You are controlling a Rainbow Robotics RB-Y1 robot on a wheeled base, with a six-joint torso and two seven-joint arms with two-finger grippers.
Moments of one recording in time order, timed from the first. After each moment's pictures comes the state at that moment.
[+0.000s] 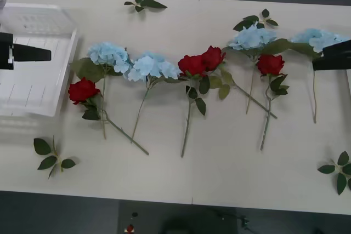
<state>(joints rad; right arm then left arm) -0.37 -1.26 0.07 -1.59 -1.97 1.21 2.07 -0.45 1.18 -0.18 -1.36 2.16 1.23 -2.16</state>
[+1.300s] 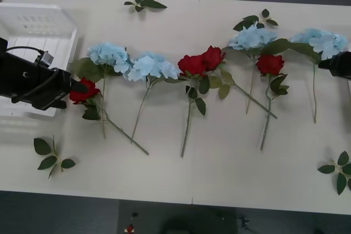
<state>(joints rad) -0.44 -0.89 0.09 -1.29 -0.82 0.90 1.29 -0.47 0.87 -0.18 -1.45 1.30 1.33 -1.09</state>
